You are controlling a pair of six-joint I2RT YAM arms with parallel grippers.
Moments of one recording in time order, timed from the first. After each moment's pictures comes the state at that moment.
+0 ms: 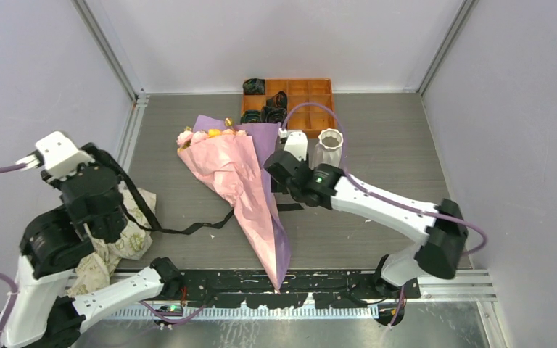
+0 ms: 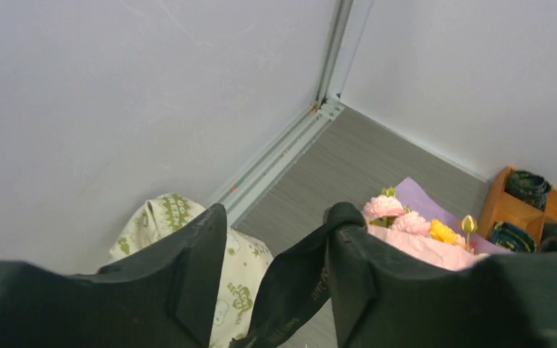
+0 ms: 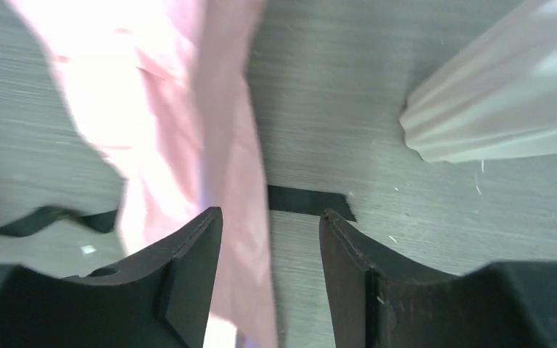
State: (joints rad) left arm -0.81 0.74 1.50 -1.09 -1.43 -0.48; right arm 0.99 1.50 1.25 -0.64 0.55 0.71
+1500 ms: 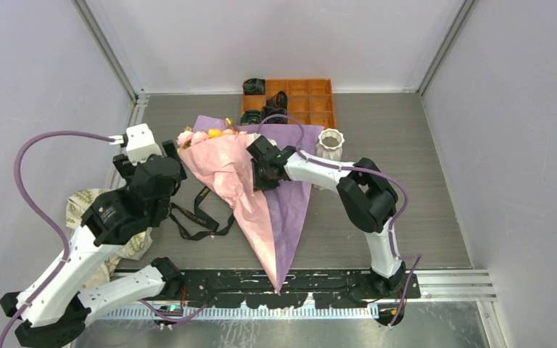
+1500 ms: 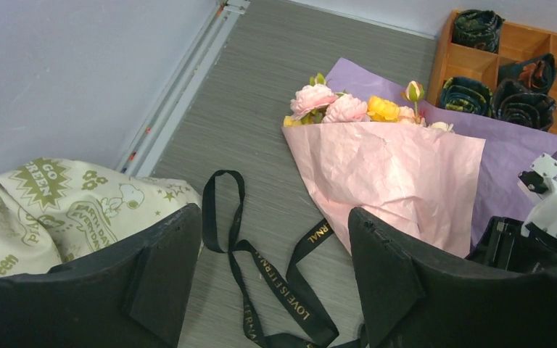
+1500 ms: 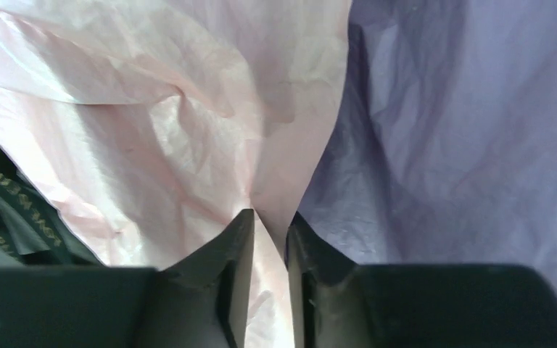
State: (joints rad) left arm -0.78 0.84 1.24 -0.95 -1.07 -0.53; right arm 0.82 2.03 1.50 -0.51 0.03 0.68
